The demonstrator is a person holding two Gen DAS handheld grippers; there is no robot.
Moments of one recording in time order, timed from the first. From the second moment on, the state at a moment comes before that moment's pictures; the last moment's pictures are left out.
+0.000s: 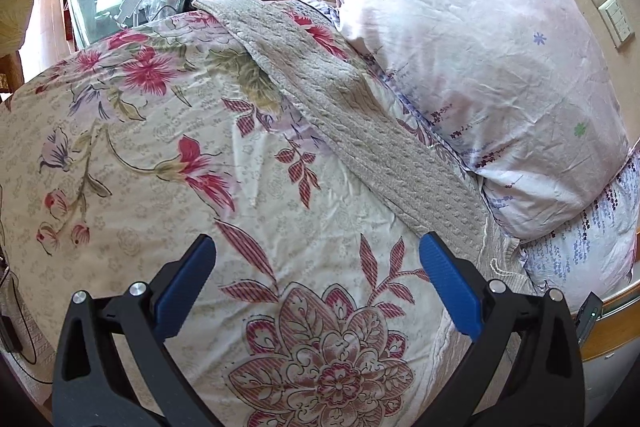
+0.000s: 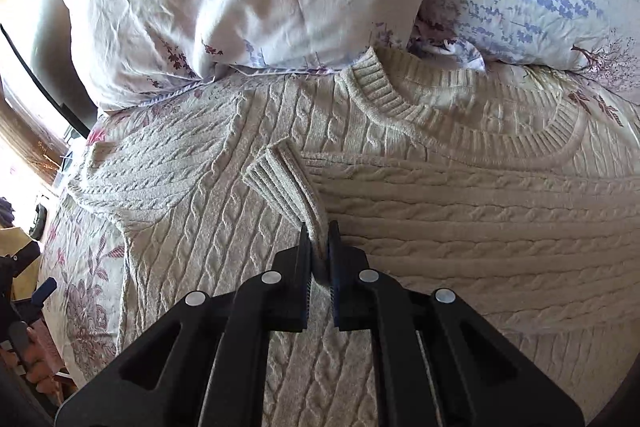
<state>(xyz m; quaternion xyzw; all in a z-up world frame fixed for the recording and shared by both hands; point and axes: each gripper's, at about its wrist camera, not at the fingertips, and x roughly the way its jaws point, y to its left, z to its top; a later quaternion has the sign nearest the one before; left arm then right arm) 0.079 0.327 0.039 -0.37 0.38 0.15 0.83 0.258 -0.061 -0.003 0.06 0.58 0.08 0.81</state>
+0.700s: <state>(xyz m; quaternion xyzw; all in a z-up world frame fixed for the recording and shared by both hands) 0.096 0.374 0.053 -0.39 0.36 0.16 0.83 0.252 -0.027 -0.002 0.03 0.58 0.08 0.81</state>
